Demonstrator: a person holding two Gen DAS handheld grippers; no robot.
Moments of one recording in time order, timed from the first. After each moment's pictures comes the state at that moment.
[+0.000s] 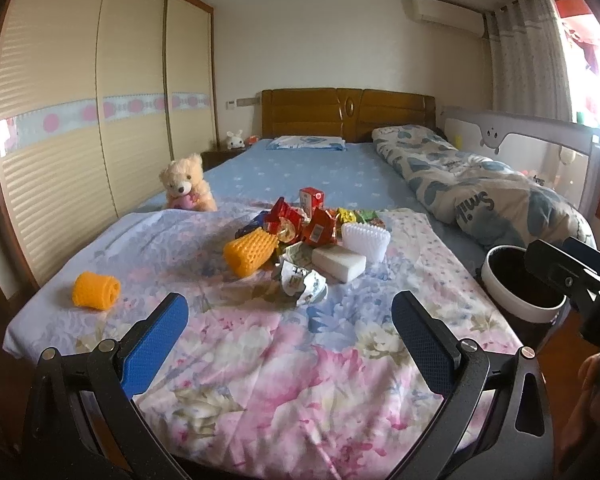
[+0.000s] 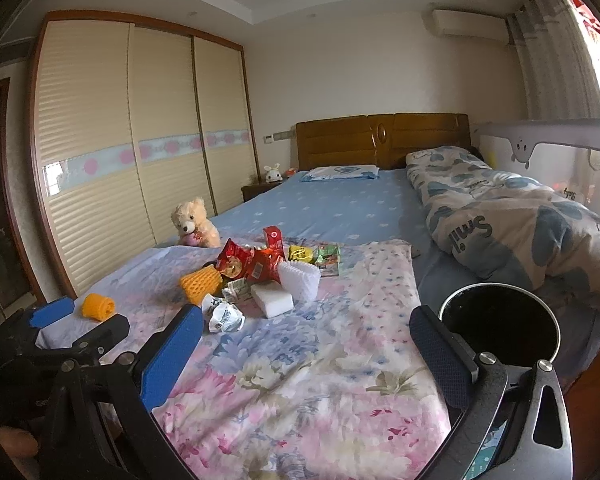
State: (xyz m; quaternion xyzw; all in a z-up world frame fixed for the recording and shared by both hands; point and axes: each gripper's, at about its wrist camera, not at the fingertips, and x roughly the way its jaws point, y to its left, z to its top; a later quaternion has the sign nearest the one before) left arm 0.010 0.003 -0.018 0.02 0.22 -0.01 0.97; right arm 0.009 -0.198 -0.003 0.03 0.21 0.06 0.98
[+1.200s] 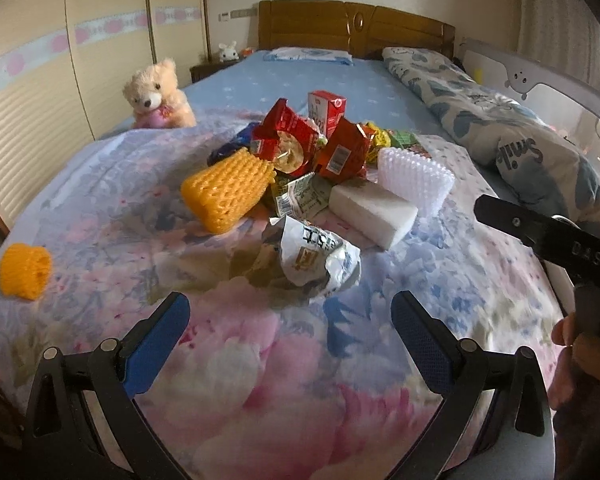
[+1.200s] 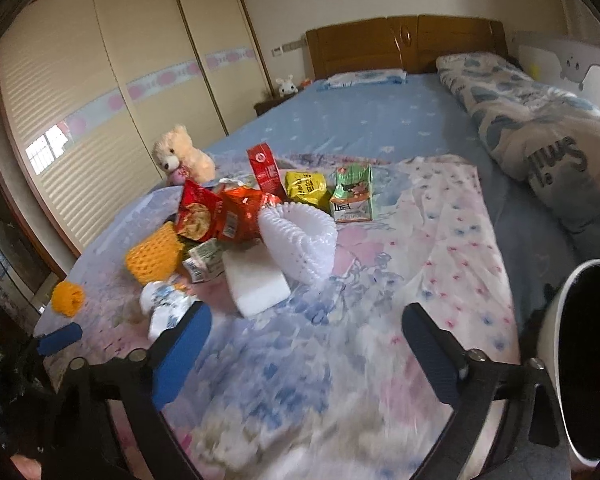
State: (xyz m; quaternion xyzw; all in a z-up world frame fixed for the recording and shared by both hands) left arm 0.162 0.012 -0.085 0.00 0.39 -0.01 0.92; right arm 0.201 -0.199 -0.084 0.07 0.38 0.12 0.92
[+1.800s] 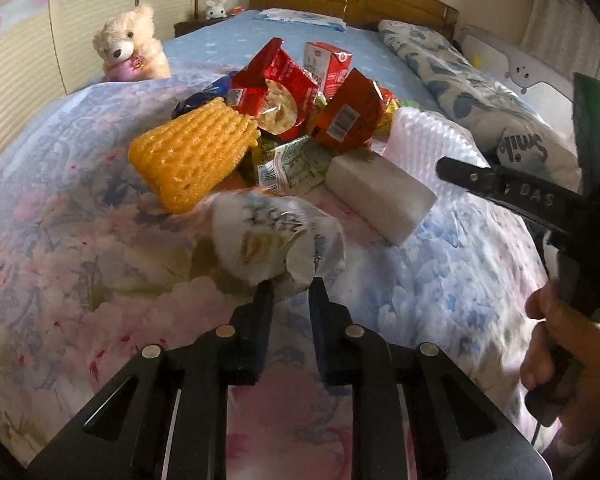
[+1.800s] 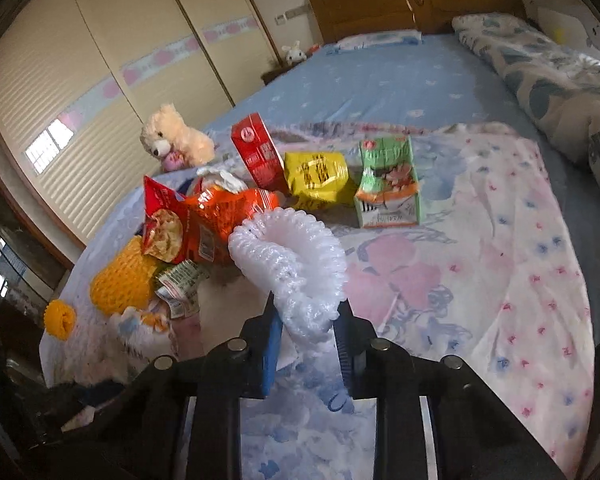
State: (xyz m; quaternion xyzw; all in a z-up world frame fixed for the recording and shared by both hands) left arm 0.201 0.018 -0.117 -0.04 0.44 -0.05 0.89; right arm 0.281 -0.184 -0.121 0.10 0.42 0.15 0.89
